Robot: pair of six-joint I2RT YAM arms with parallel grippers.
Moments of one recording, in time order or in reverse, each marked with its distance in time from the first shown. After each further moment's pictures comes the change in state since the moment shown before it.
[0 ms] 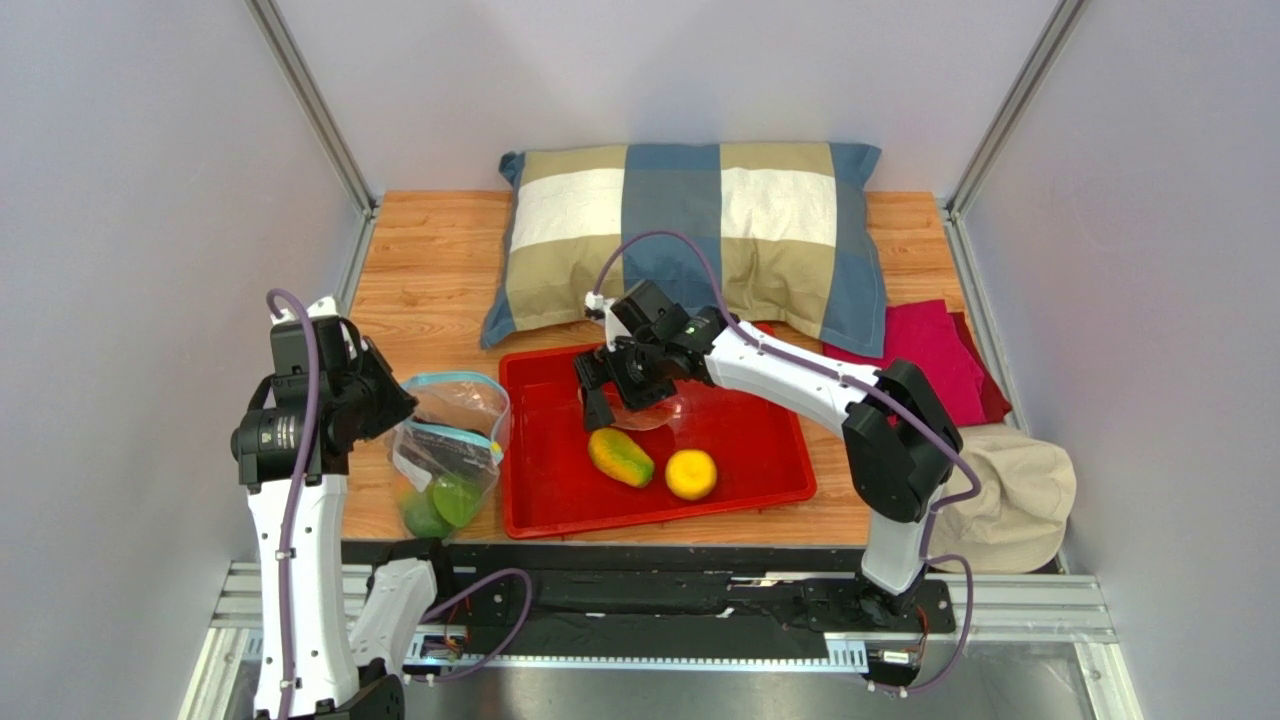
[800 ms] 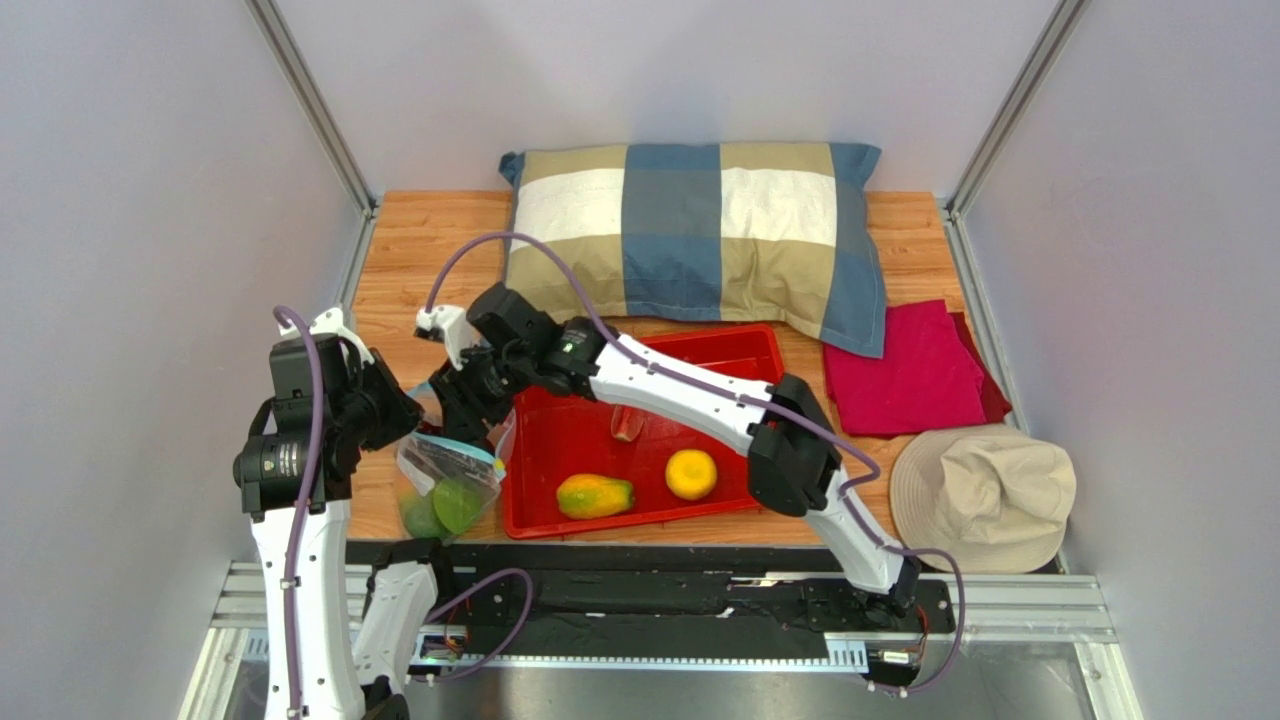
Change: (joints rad) left arm 0.003 -0.079 -0.056 0.022 0.069 0.057; right arm 0.251 0.377 0.724 0.033 -0.167 -0.145
